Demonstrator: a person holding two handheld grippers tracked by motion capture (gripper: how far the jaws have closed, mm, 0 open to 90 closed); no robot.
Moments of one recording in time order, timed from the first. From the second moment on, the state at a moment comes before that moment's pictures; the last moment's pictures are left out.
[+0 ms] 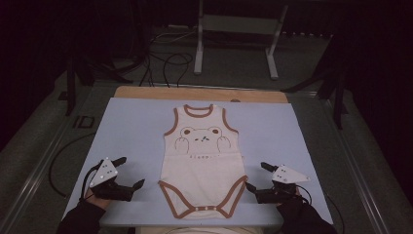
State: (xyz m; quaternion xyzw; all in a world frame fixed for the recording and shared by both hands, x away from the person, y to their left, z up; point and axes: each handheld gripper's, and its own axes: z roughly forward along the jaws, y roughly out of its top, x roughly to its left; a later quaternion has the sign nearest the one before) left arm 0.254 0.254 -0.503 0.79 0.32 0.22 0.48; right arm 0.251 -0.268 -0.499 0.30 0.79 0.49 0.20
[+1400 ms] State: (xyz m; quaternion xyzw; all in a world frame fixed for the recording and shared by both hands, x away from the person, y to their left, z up) left arm 0.254 0.223 -0.438 0.80 0.26 0.17 0.51; right arm 0.242 -0.257 -0.435 0.29 0.78 0.51 0.22
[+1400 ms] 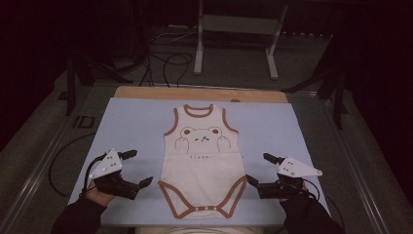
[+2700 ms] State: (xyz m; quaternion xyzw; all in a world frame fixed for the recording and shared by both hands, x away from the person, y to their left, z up) left arm 0.349 0.184 -0.460 0.83 0.32 0.15 0.44; right arm 0.369 -0.228 -0.459 0.34 0.82 0.43 0.15
